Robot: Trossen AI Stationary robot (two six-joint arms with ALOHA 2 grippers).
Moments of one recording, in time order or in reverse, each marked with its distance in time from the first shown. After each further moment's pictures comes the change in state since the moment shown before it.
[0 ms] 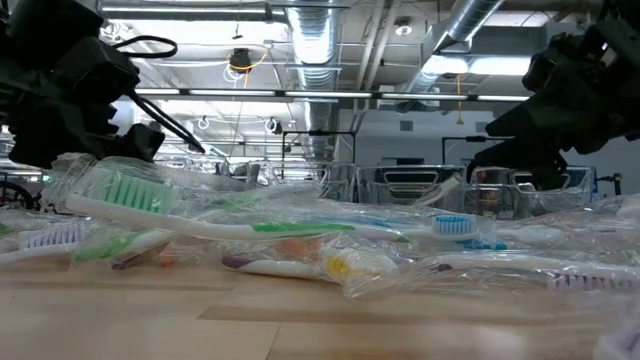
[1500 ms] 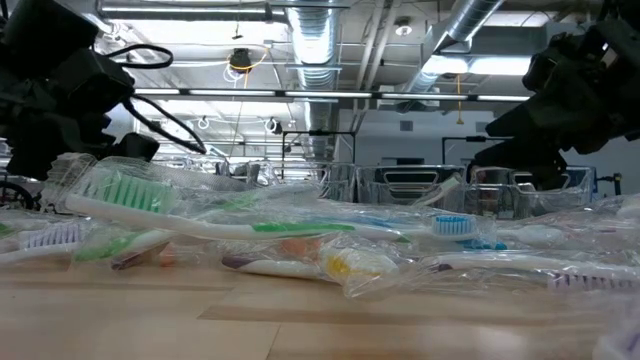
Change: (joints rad) left arm 0.000 0.001 -0.036 0.019 -0.002 -0.009; right arm 0.000 0.000 0.000 0.000 0.000 -0.008
